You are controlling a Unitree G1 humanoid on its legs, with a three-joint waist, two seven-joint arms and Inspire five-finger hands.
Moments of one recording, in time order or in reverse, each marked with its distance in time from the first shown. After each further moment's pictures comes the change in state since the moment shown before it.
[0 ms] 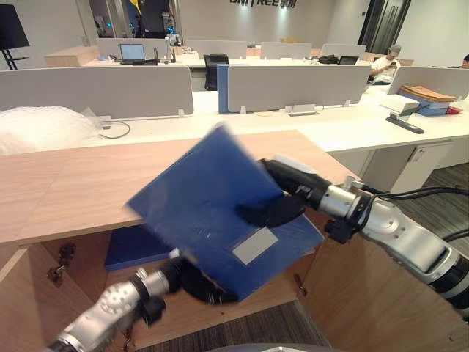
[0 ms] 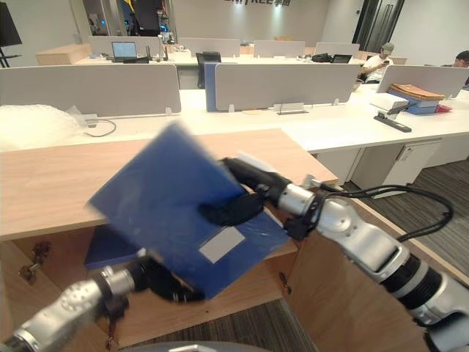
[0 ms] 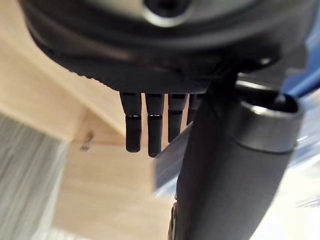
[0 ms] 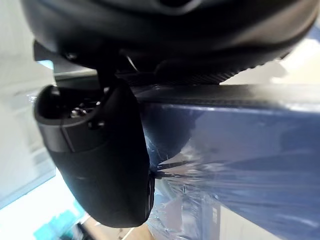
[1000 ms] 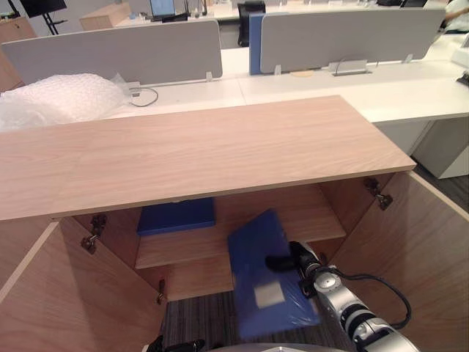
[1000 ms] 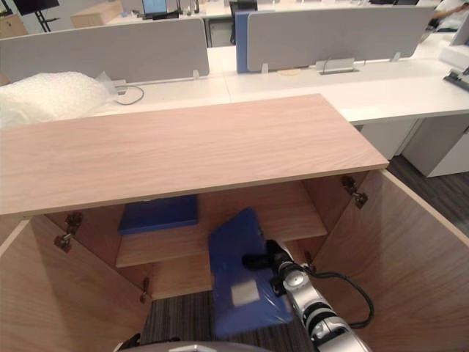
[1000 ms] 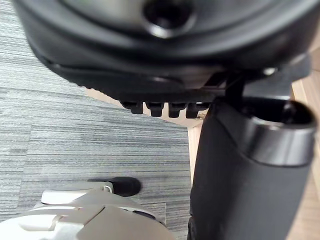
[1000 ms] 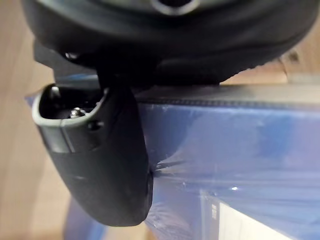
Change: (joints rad) left arm -0.025 -0.666 0.911 1.013 0.611 0.083 0.547; right arm 0.157 0.672 -0.278 1.419 0.019 0.100 -0.265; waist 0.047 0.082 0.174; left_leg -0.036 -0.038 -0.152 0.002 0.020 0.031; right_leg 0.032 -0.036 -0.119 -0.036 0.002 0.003
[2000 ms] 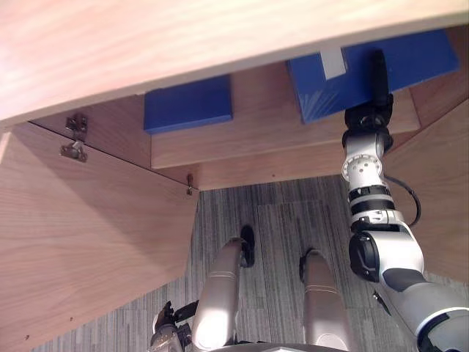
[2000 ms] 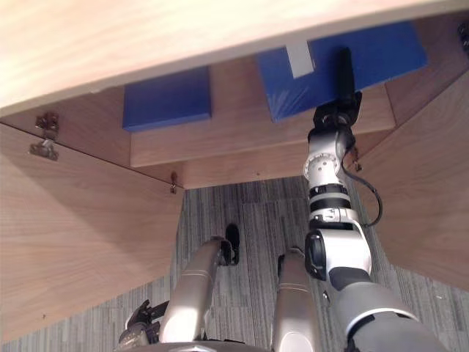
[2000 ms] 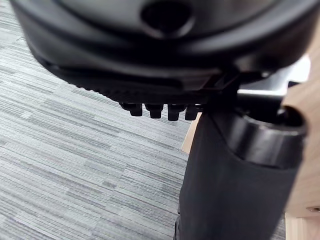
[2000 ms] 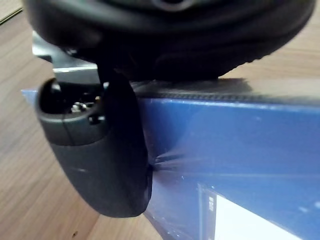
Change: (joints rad) left arm -0.095 -0.129 0.110 -0.194 -0.215 0.039 0.083; right arm -0.745 -0.083 -0.493 -0.234 0.832 -0.221 -0.265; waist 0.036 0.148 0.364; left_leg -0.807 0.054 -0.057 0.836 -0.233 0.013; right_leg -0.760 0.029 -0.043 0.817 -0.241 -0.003
